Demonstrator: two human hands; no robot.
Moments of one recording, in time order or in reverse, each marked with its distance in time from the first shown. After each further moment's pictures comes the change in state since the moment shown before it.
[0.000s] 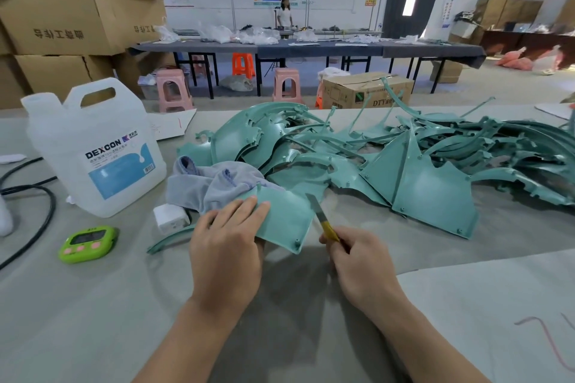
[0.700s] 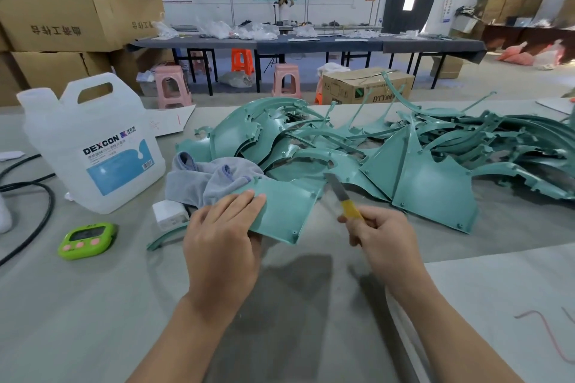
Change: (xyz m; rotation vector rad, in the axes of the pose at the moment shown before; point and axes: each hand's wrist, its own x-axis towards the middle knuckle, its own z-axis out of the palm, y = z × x) left_hand 0.000 -0.005 0.002 -0.039 0.129 0.011; right_hand 0.020 0.010 -0.027 0.279 0.054 0.072
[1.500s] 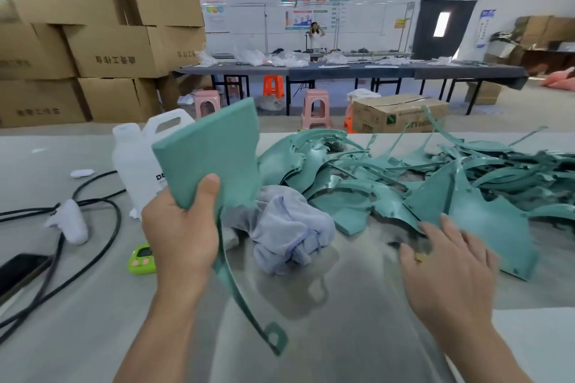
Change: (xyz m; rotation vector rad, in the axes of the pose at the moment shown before) left_hand 0.059 -0.068 -0.077 -0.651 0.449 -0.702; right_hand -0.011 -0.033 0.004 -0.889 0.318 -0.041
